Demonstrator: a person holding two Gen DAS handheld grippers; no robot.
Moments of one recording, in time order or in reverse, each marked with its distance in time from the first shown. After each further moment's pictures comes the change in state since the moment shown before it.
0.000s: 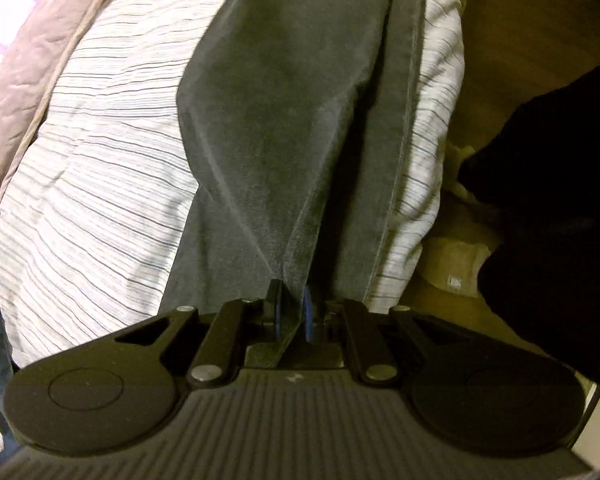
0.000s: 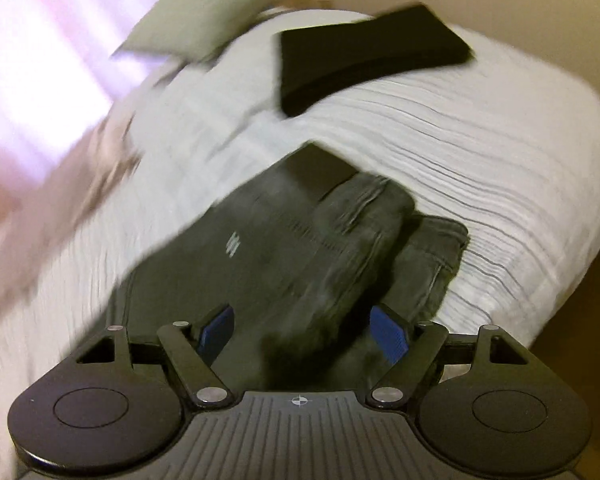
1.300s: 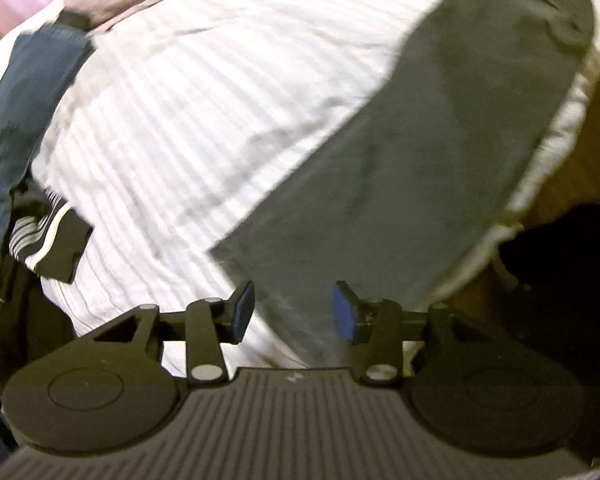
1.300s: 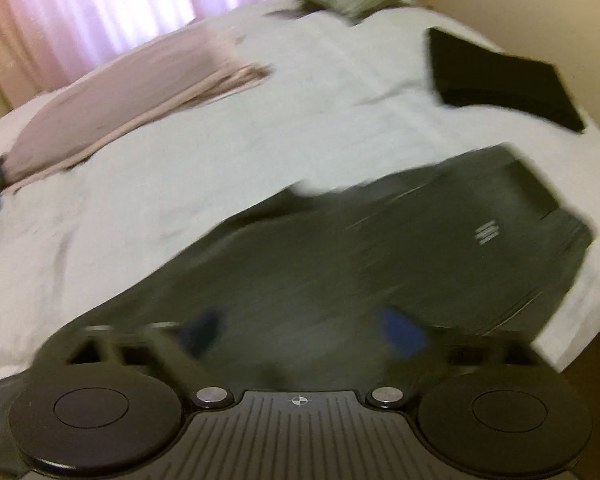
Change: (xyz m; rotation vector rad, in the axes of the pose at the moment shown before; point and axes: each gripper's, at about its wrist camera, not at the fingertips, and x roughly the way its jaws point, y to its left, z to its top) left arm -0.009 0.098 -0.125 -0.567 -0.027 0.030; right arm -0.017 0.205 -0.126 -0.442 0.122 -0.036
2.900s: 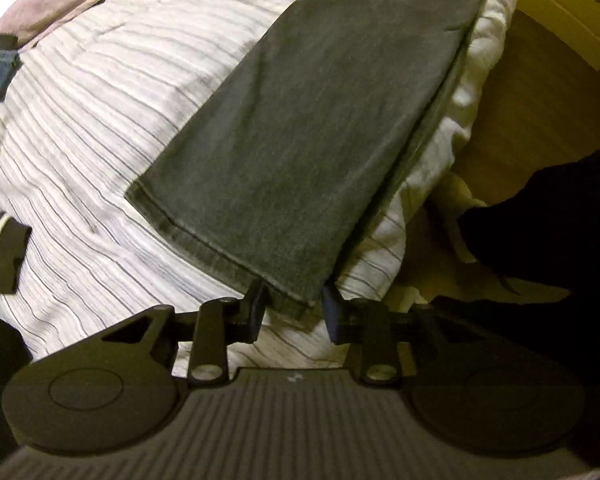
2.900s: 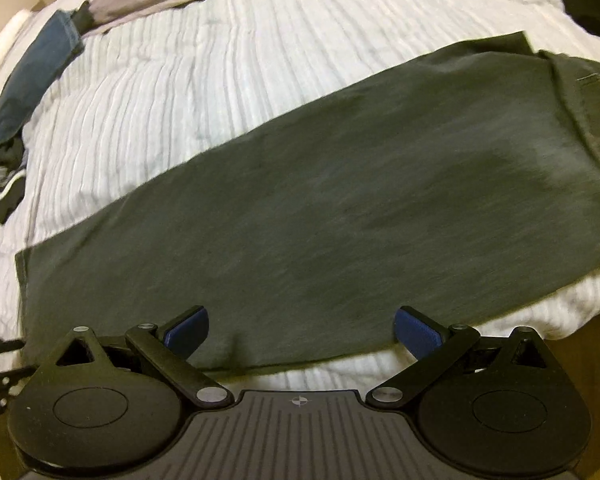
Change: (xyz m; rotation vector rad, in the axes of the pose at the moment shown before) left arm 0.005 -0.026 -0.070 0.252 -0.044 -0.142; right arm 0.036 0.143 -0.083 -0.095 0.302 0.091
